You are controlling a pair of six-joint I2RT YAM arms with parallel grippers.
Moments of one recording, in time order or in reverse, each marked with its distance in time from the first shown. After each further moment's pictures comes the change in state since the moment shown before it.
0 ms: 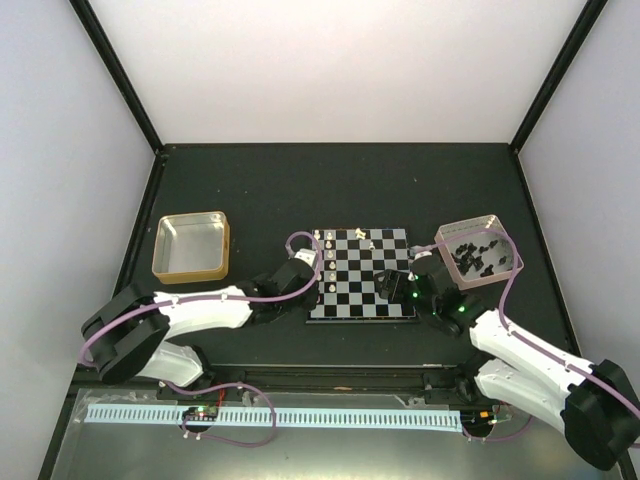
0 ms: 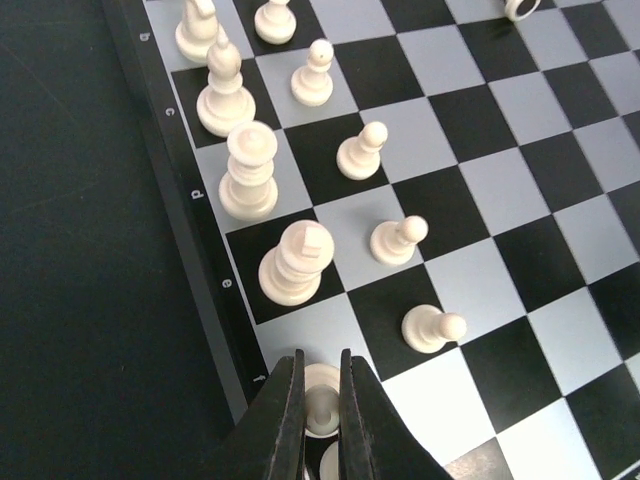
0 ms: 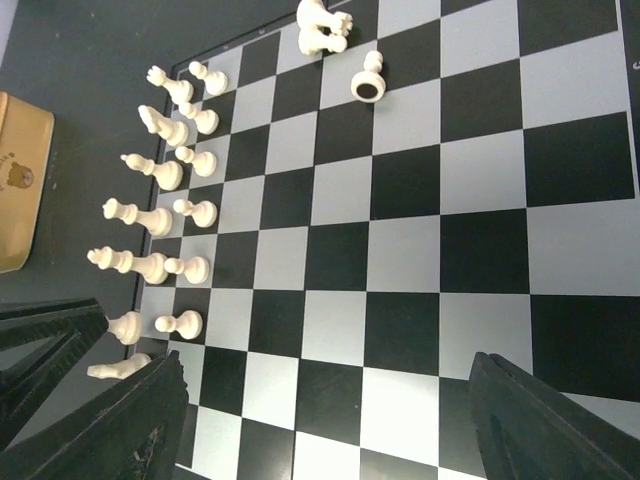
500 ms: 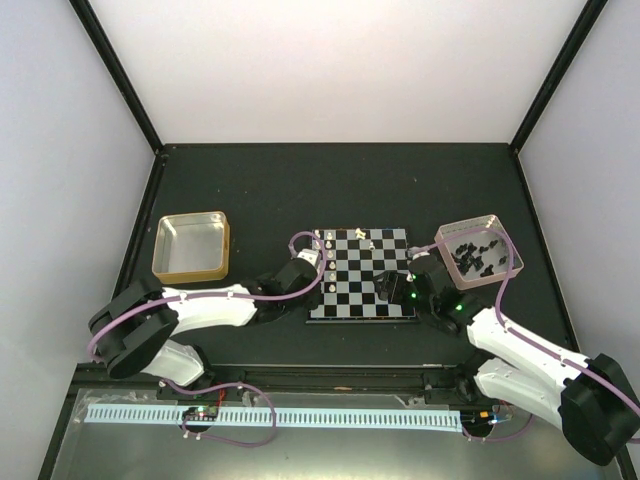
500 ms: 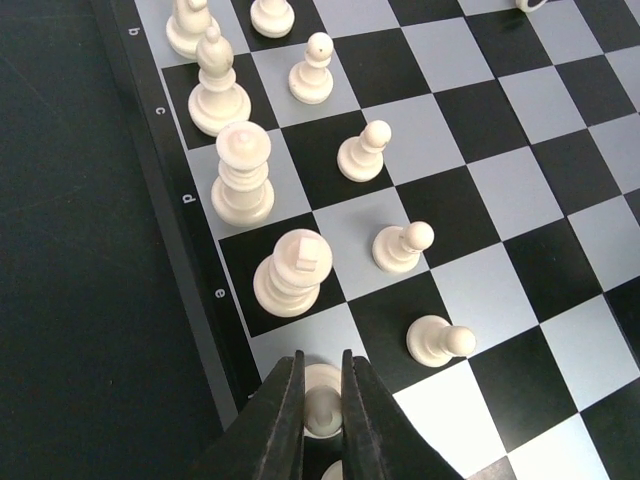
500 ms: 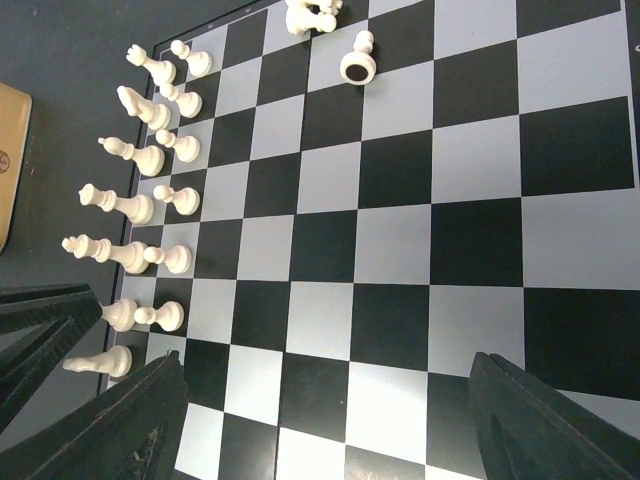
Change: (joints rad) left arm -0.001 0.054 0.014 0.017 -0.008 0.002; right arm 0.000 0.040 0.000 0.001 -0.003 -0.020
